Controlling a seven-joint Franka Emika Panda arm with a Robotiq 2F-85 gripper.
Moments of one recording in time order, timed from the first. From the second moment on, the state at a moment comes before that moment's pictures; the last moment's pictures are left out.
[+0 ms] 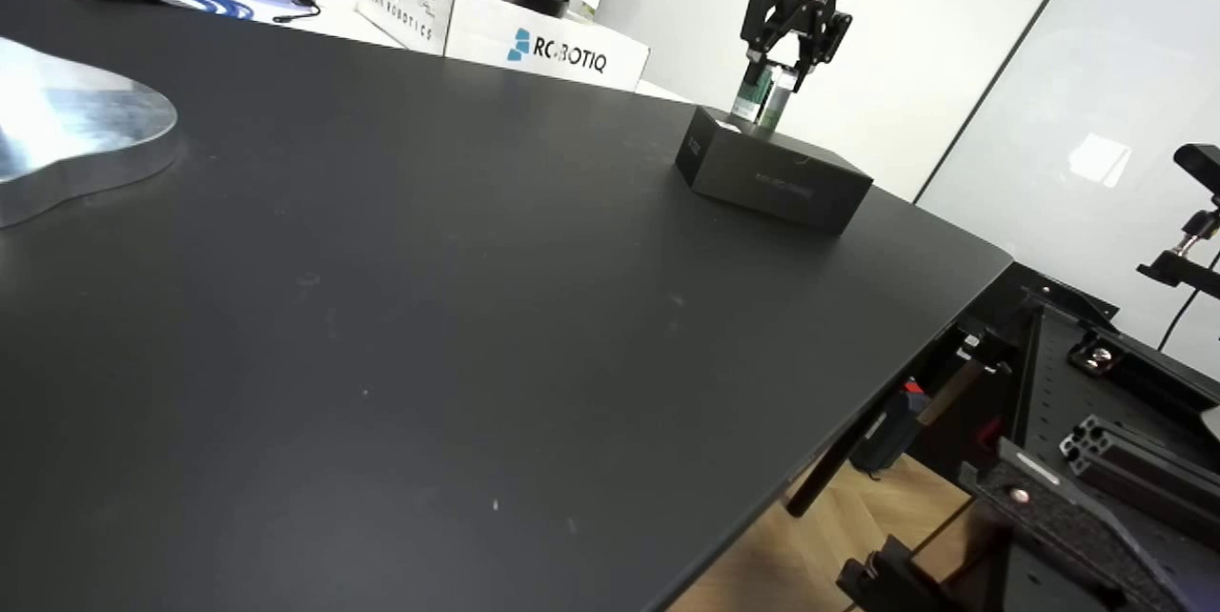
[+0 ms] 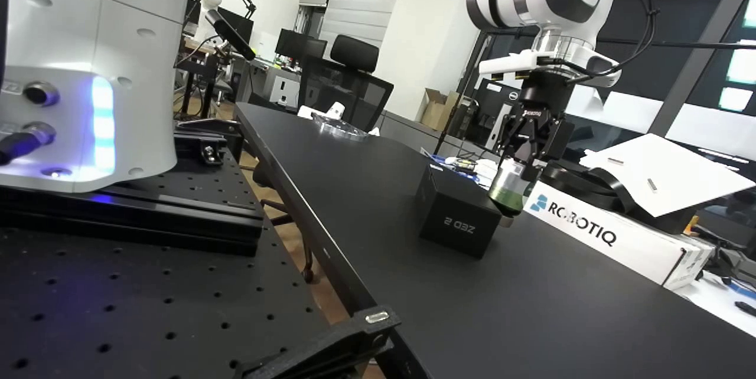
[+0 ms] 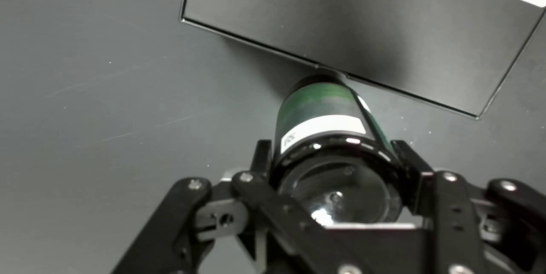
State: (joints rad) arm -0.10 0.29 -0.10 -2.18 -0.09 2.51 0.31
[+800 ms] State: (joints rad) arm -0.07 0.37 -0.14 -2.18 -0.09 2.64 0.31
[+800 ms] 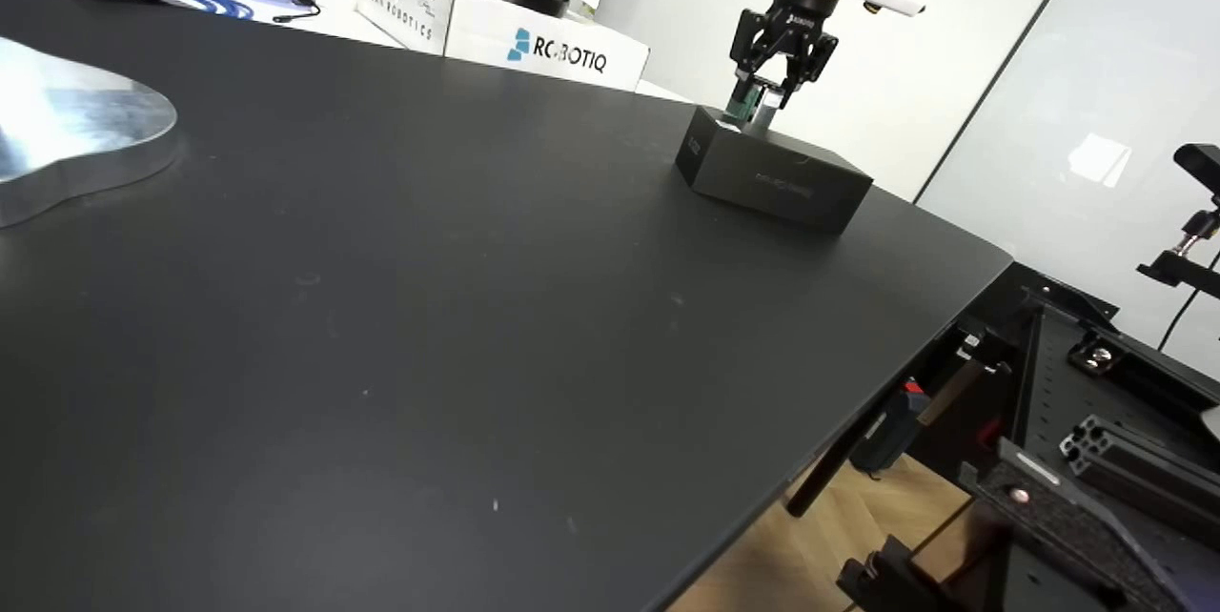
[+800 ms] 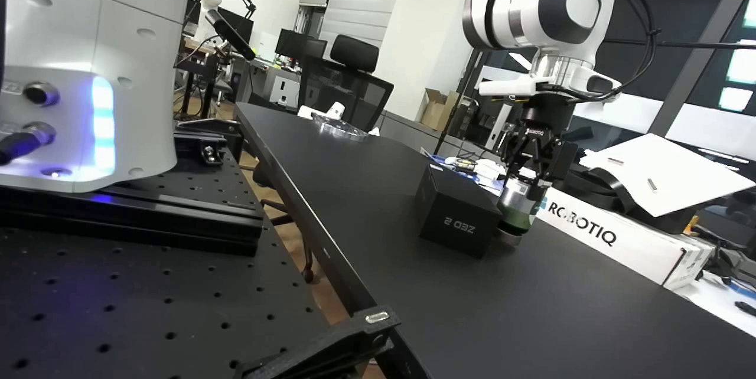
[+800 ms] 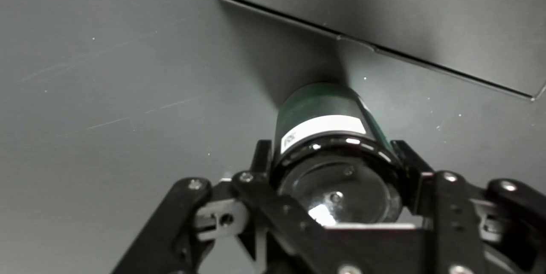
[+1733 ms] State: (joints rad) arm -0.07 0.17 -0.14 -2.17 -0.06 2.49 0.27
